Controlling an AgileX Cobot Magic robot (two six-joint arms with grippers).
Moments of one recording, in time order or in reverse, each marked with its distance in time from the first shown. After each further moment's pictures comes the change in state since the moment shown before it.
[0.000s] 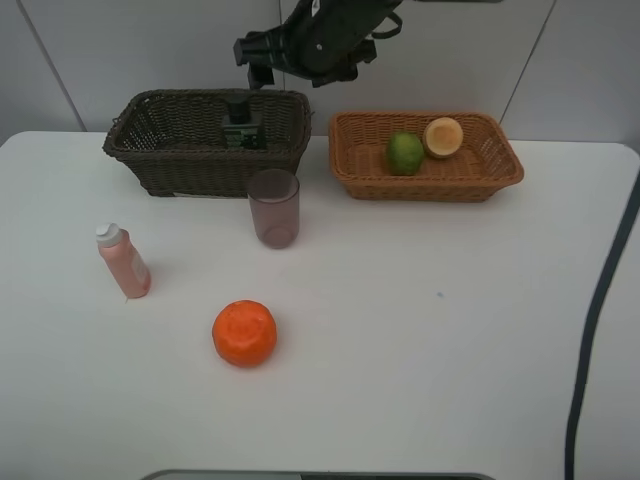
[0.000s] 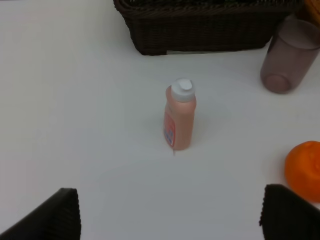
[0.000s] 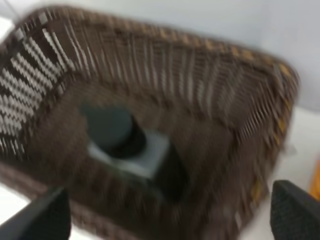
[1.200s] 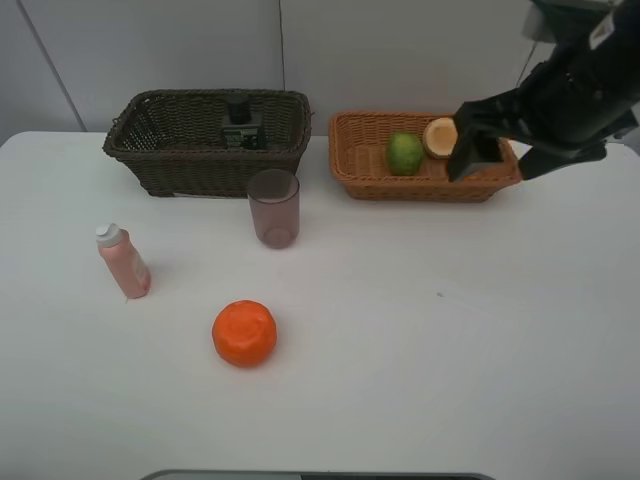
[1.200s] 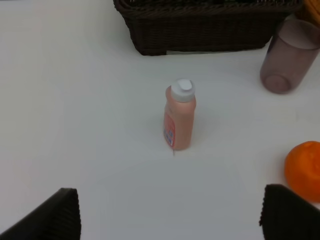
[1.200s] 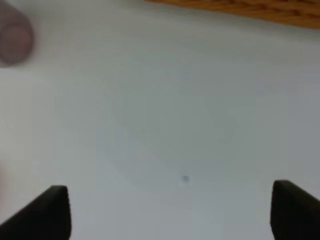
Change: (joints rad) left arm 0.000 0.000 0.000 0.000 0.000 0.000; right arm -0.285 -0.750 0.796 0.107 0.267 -0.101
